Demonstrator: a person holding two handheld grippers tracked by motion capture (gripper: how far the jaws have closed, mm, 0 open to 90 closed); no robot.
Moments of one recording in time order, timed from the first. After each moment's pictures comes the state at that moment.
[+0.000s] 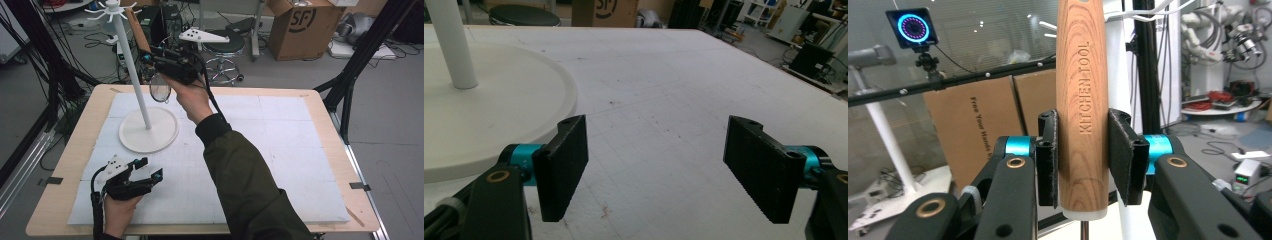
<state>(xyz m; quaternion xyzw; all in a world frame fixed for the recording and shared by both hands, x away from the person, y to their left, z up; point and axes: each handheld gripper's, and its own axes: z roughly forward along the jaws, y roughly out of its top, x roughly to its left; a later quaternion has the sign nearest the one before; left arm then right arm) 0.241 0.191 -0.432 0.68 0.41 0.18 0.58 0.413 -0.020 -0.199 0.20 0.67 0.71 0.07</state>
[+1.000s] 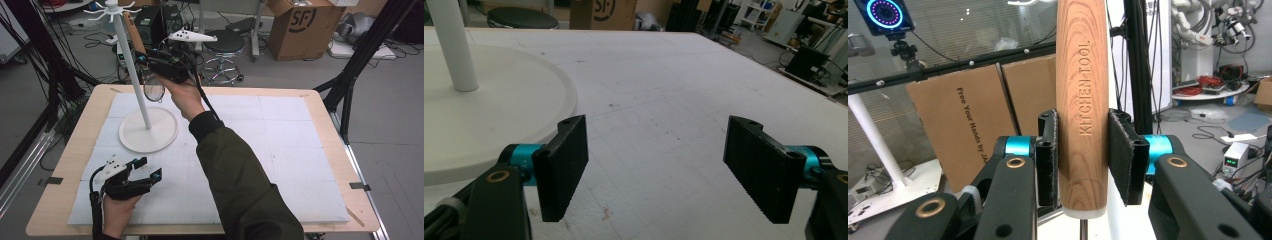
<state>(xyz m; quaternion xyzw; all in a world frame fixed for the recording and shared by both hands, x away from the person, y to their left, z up) 0.241 0.193 -0.431 0.68 0.41 0.18 0.58 0.430 0.000 -0.211 0.22 0.69 0.69 0.07</state>
